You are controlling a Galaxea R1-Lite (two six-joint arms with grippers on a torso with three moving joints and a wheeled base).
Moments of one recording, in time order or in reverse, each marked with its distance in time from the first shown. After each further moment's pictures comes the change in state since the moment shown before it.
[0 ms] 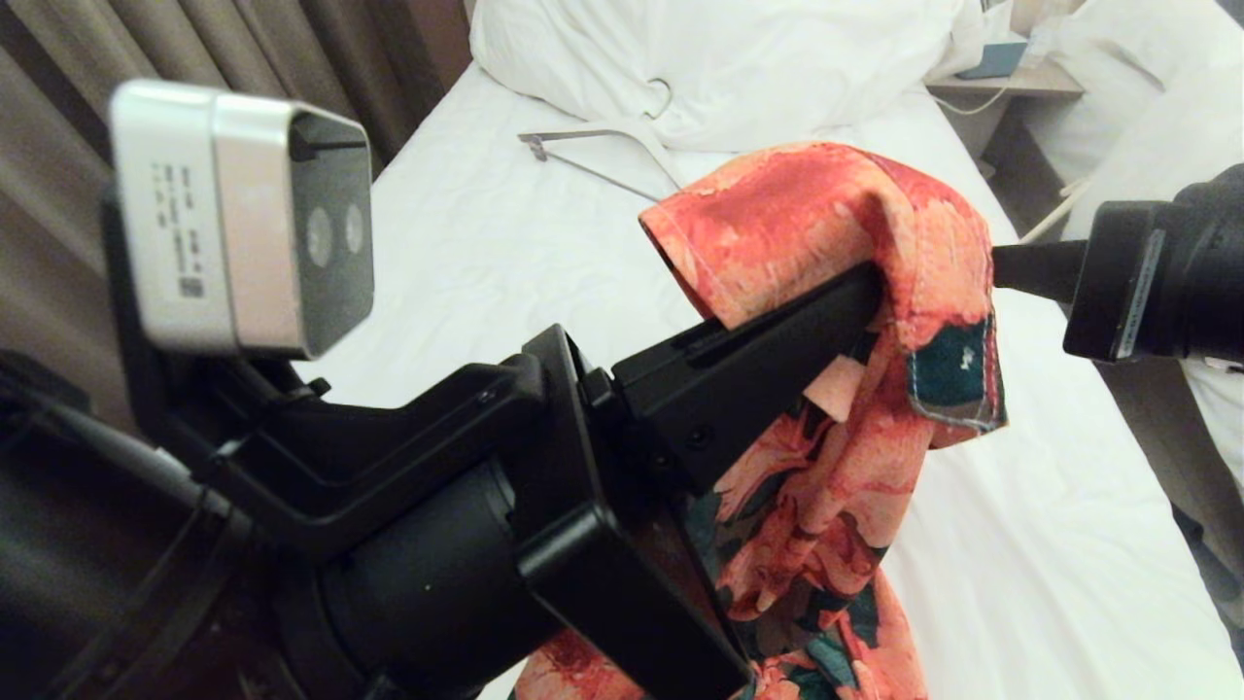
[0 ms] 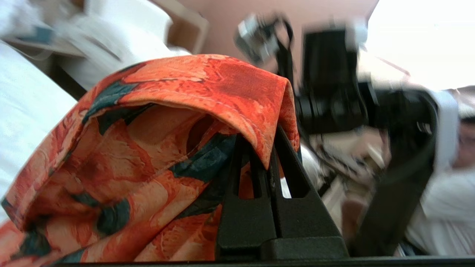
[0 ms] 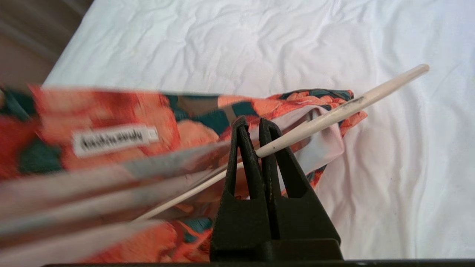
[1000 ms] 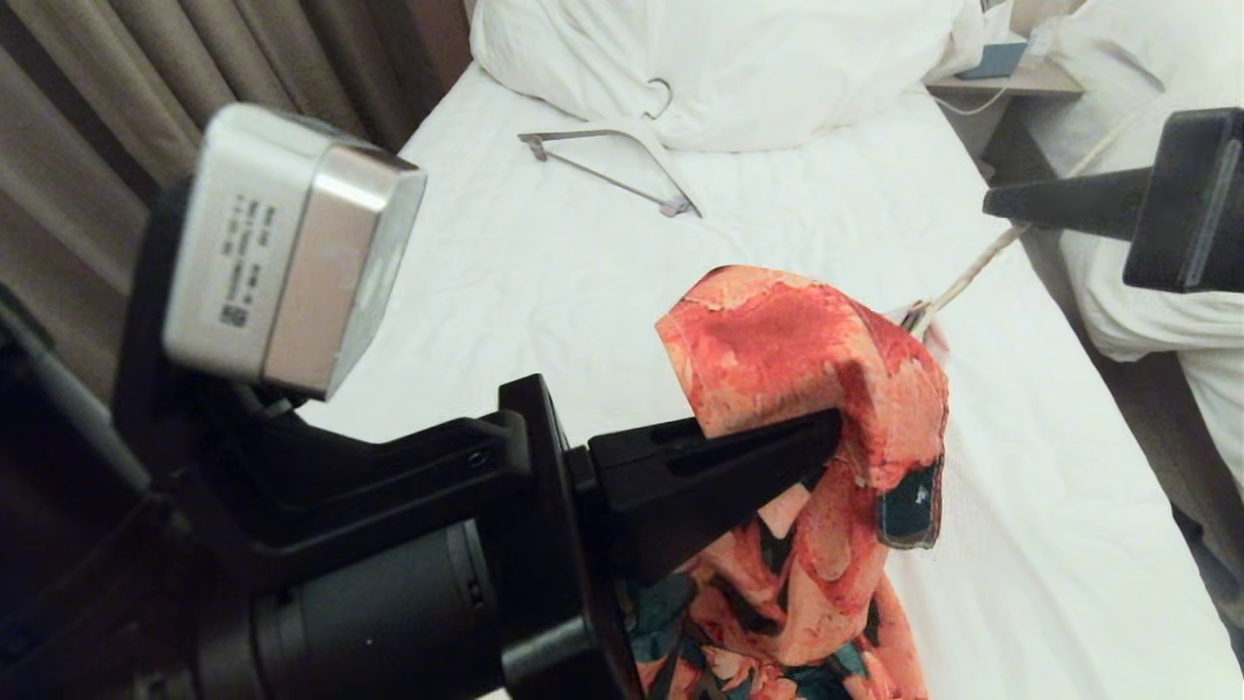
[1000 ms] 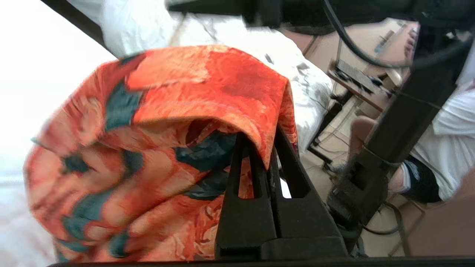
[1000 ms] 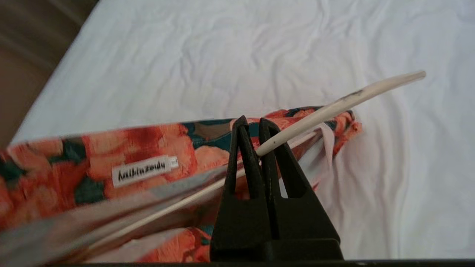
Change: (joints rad) left arm 0.011 -0.151 -0.062 0.504 -0.016 0.081; right arm 0.004 -0.001 -0.115 0.098 -0.027 -0.013
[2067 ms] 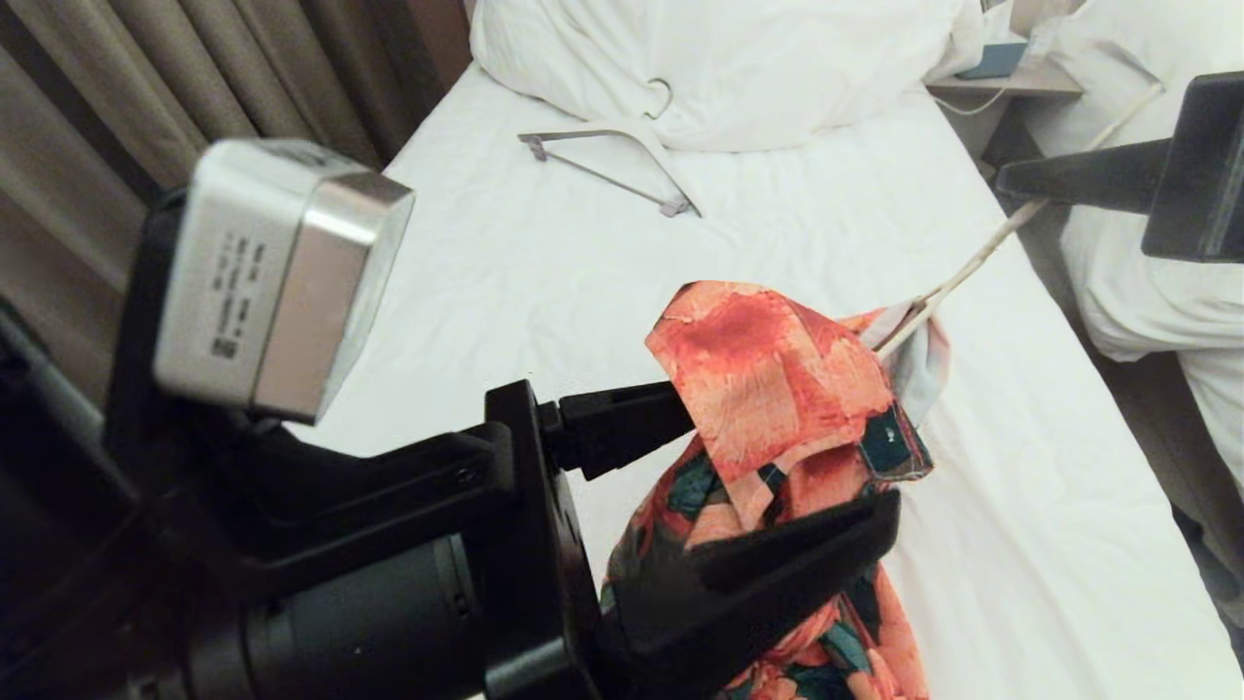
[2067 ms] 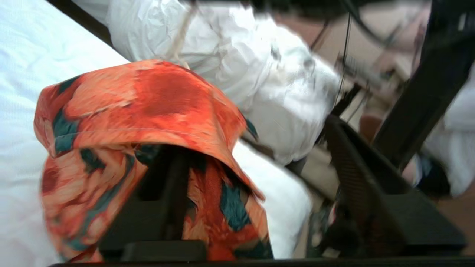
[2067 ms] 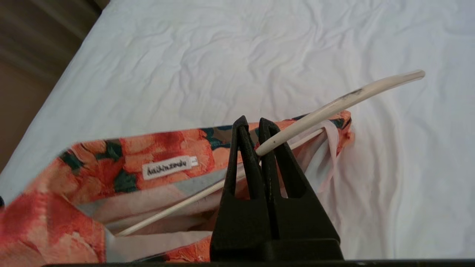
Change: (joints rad) left arm 0.014 -0.017 0.027 0.024 -0.017 0.058; right arm -0.006 0.004 -0.043 0.010 -0.014 -0.004
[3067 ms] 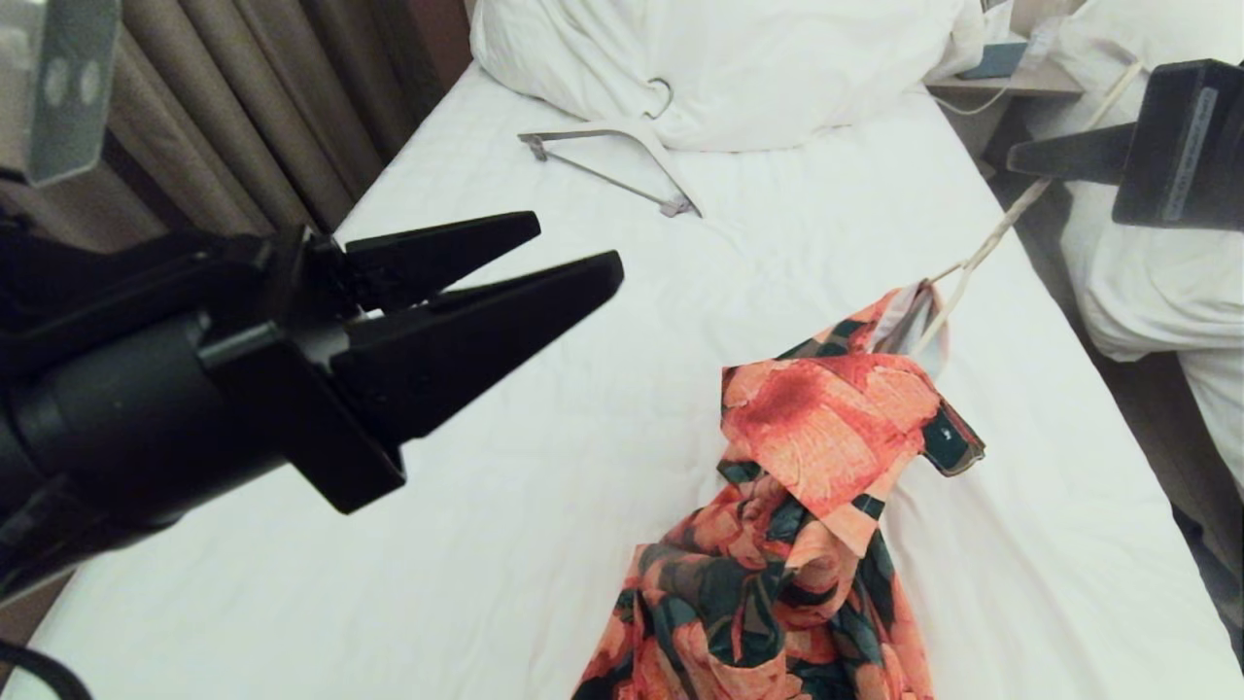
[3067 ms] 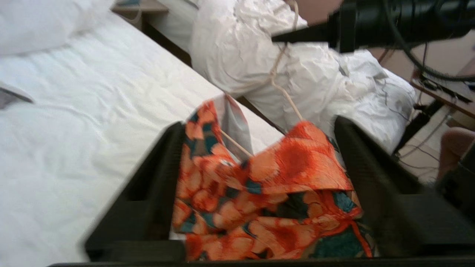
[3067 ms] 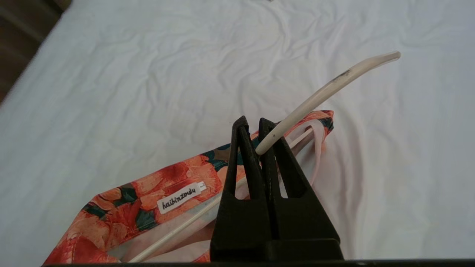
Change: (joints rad) left arm 0.279 -0.151 -0.095 0.173 -0.060 0.051; right arm -0.093 0.039 -0.043 -0.004 0.006 -0.057
